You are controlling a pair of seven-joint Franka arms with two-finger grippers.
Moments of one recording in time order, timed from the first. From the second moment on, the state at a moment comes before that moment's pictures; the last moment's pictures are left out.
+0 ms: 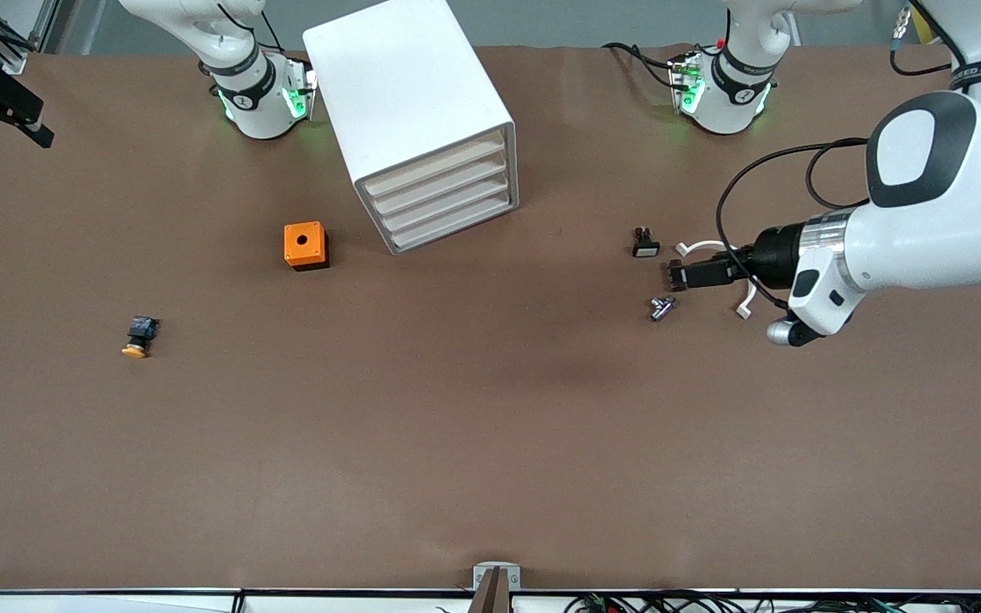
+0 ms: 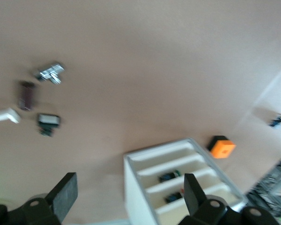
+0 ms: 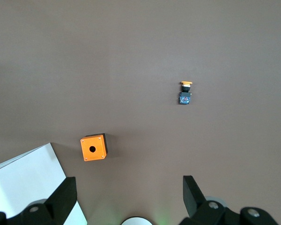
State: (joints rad) left arm -0.12 0.27 -0.08 -1.58 -0.60 1.63 -0.50; right arm -0.01 -0.27 -0.05 -1.71 0.01 1.47 -0.05
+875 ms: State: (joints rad) left arm -0.28 0.58 -0.08 -1.45 -0.71 1.64 -1.12; right arm -0.01 -0.26 -0.05 -1.71 0.01 1.47 -0.05
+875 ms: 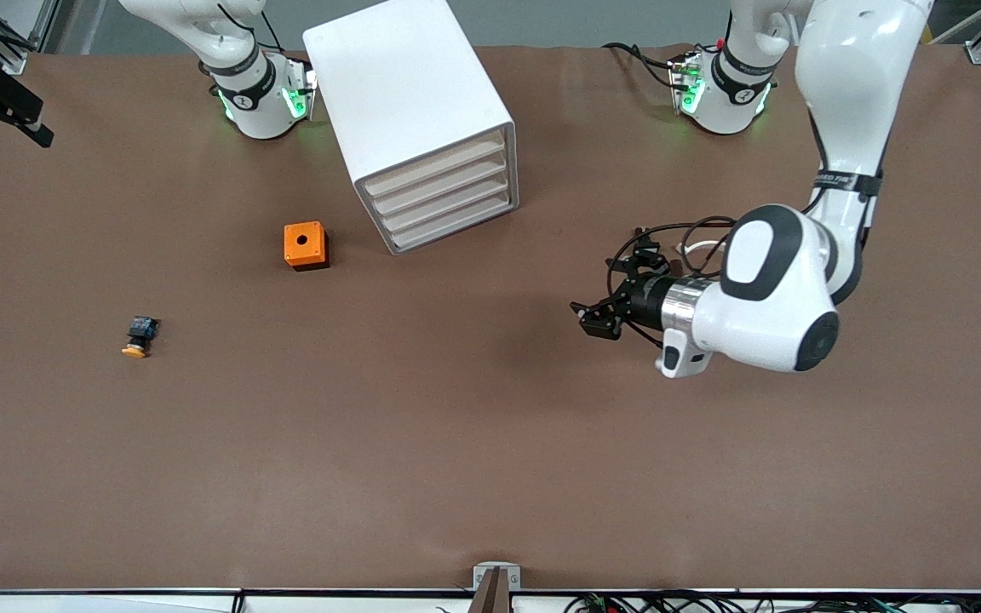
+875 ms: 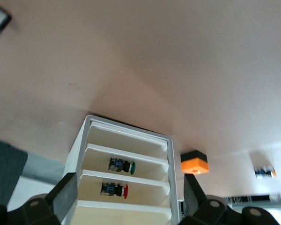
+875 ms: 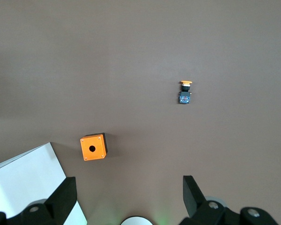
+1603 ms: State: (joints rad) left arm -0.34 0.71 -0.11 -1.40 -0.76 1.62 -1.73; right arm -0.01 -0.19 -0.05 -1.71 0.00 1.48 -0.05
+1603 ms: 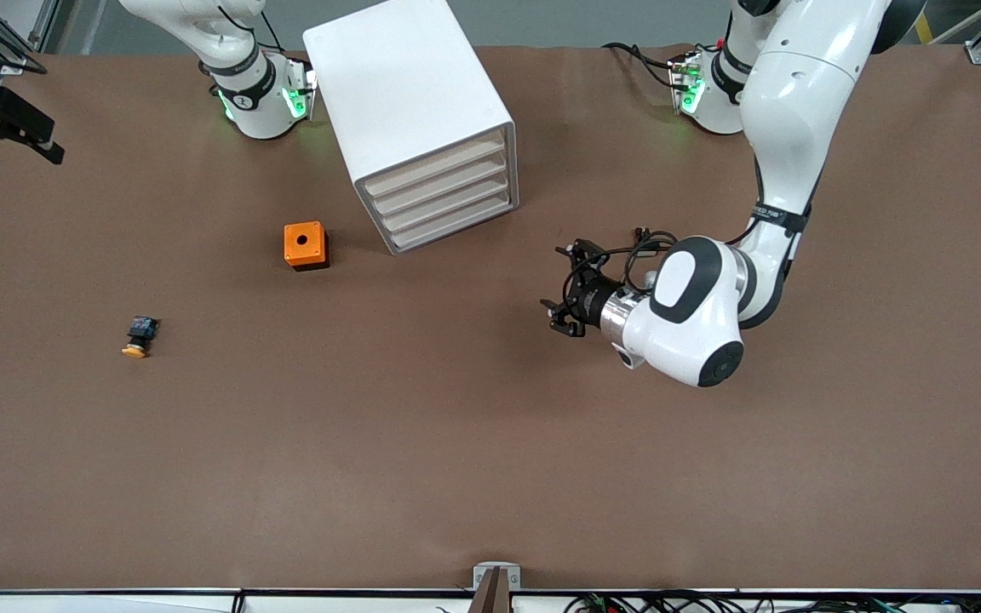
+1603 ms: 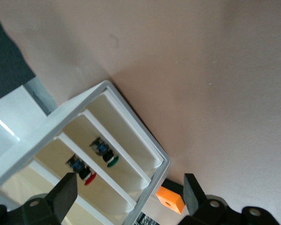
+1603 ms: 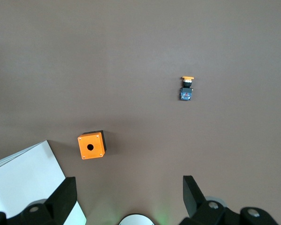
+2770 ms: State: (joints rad) left arm -0.49 0.89 -0.13 -1.39 -0.98 1.39 -2.18; right arm -0.01 0.05 -0.04 -1.59 0.11 1.42 0.41
